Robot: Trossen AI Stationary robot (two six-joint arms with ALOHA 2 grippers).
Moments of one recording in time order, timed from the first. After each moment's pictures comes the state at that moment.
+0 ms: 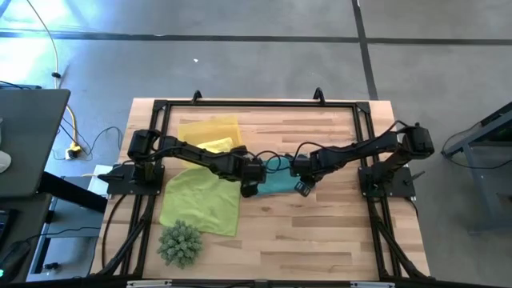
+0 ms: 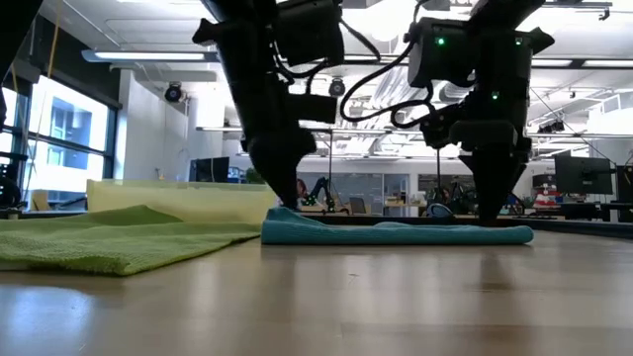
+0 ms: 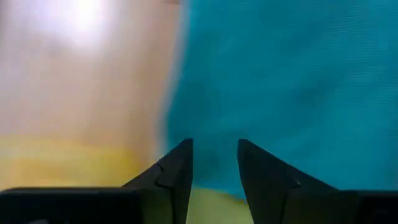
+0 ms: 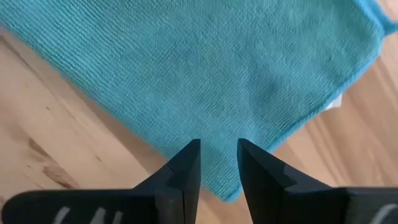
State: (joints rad) left arm 0.04 1.94 1.29 -0.63 -0.39 -0.25; right arm 0.03 1.58 0.89 -0.76 0.07 0.67
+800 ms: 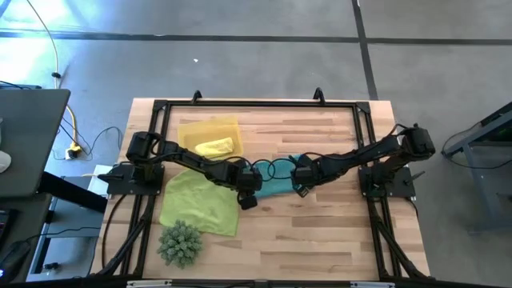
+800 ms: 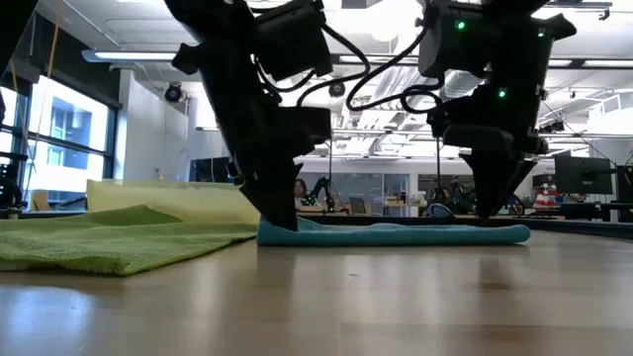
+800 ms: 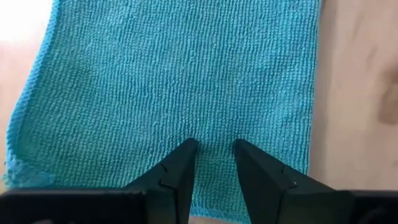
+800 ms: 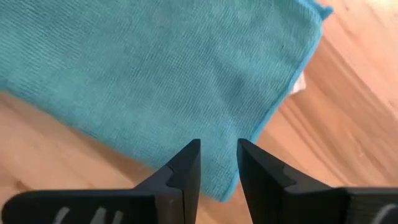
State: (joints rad) left arm -0.02 1.94 1.14 -0.39 -0.18 -0.38; right arm 0.13 1.58 0.89 -0.77 0.25 0.92
